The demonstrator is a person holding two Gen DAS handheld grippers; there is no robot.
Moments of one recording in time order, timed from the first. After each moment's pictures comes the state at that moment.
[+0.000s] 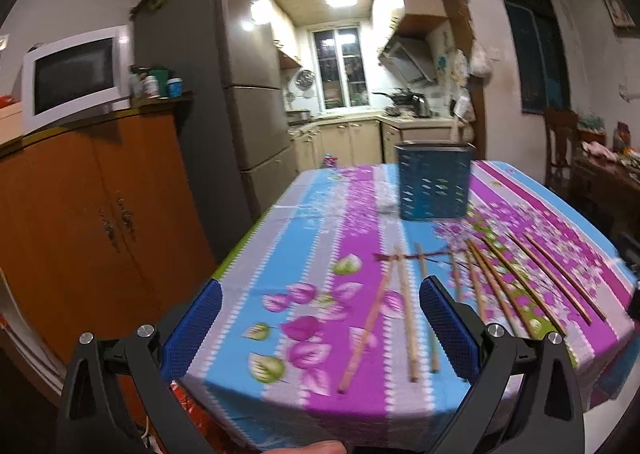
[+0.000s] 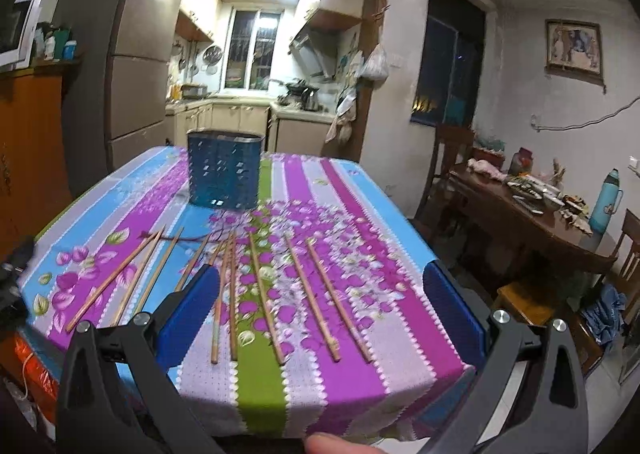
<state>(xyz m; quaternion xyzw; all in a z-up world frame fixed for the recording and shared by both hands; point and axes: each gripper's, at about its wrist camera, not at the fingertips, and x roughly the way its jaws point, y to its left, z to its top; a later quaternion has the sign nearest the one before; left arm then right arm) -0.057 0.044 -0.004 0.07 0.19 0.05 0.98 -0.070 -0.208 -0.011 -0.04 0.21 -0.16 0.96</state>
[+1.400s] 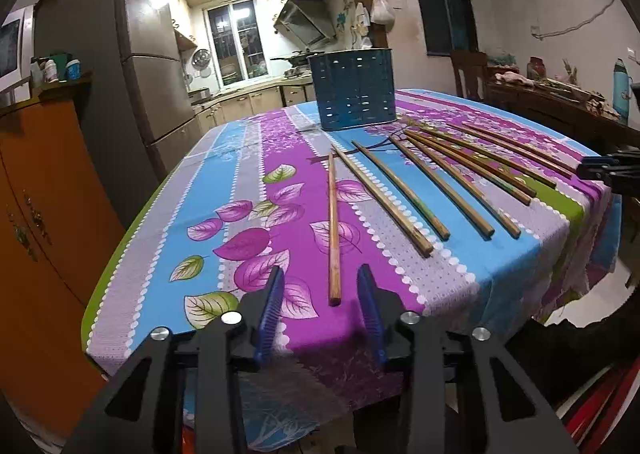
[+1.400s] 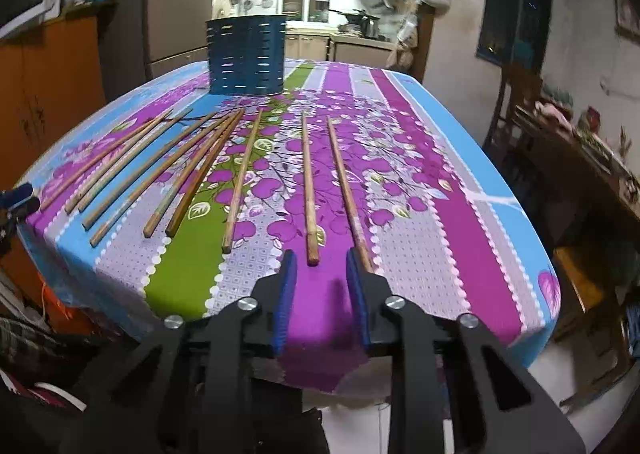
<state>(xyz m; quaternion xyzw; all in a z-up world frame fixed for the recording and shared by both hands) -0.039 0.075 -0.121 0.14 0.25 -0.15 0.95 -0.042 -0.281 -0.116 -0.03 0.34 -0.02 0.94</state>
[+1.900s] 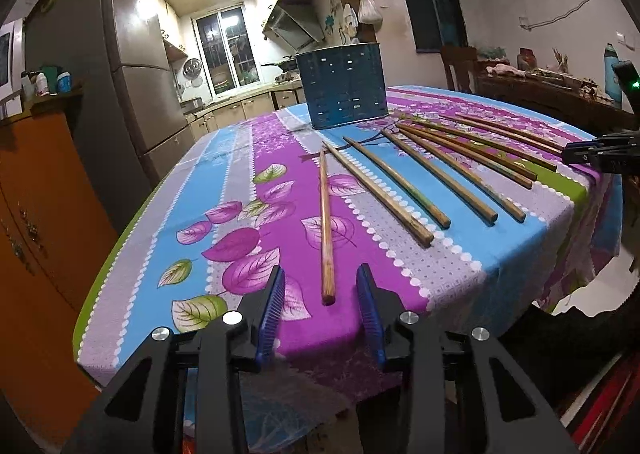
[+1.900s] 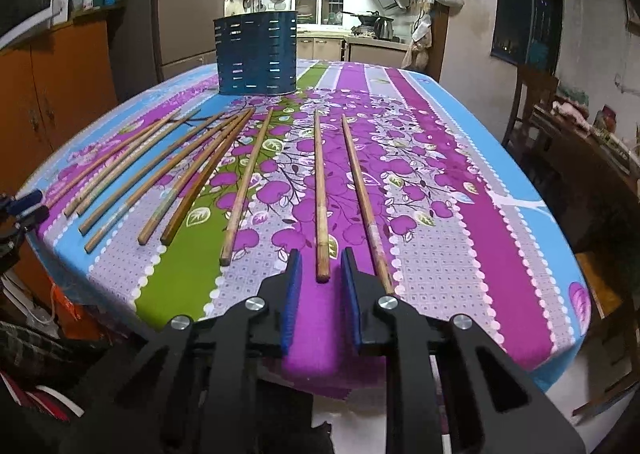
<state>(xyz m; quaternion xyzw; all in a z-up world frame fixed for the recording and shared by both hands) -0.035 0.069 -0.133 0.16 0.24 -0.16 0.94 -0.025 -0.290 -0.128 -0.01 0.34 0.01 0.94</state>
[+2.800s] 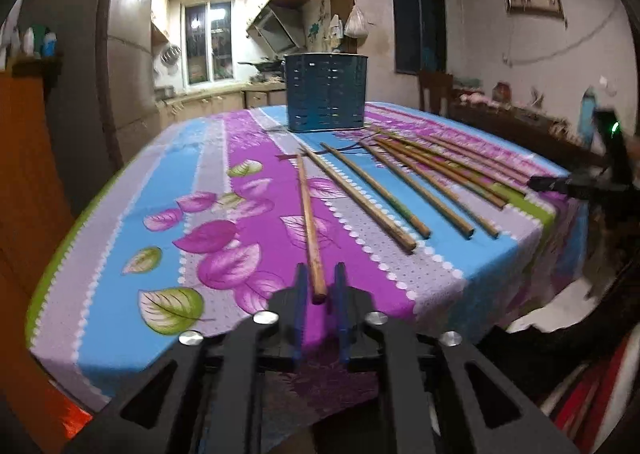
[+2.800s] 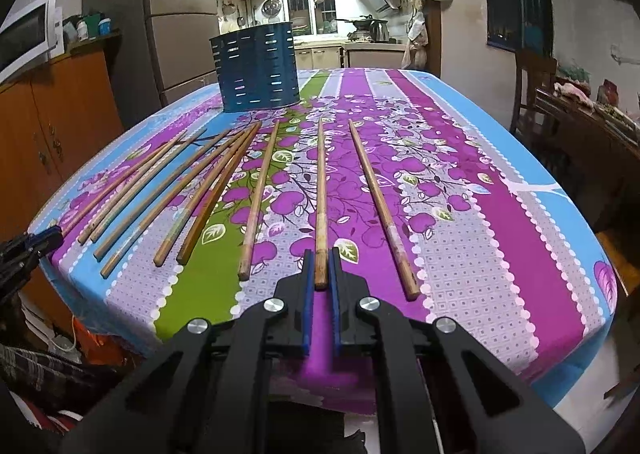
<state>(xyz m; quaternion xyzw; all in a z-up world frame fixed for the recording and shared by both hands) -0.025 0.085 -0.137 0.09 0.24 -0.22 0.94 -0.026 -0.288 -0.132 0.04 0.32 0.02 0.95</state>
